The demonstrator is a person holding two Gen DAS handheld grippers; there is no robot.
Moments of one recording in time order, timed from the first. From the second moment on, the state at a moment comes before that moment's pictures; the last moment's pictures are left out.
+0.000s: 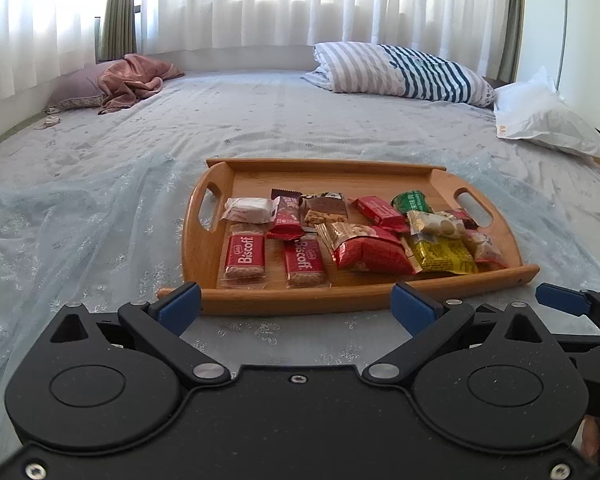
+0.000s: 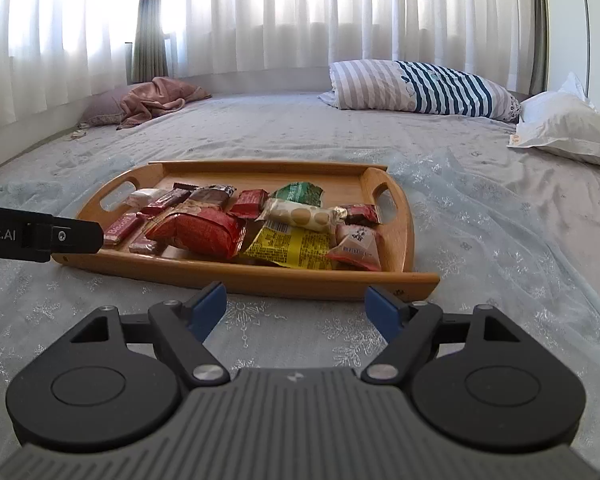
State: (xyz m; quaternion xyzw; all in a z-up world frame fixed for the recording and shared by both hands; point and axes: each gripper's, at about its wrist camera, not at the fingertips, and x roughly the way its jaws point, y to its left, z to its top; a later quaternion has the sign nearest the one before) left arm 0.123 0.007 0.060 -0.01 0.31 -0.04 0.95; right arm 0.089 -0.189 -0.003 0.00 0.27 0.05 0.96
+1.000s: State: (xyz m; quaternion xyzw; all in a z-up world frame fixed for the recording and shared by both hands) left arm 0.114 0.007 -0.007 -0.01 0.36 0.02 0.93; right arm 0.079 -0.184 -0.038 0.00 0.30 0.04 0.95
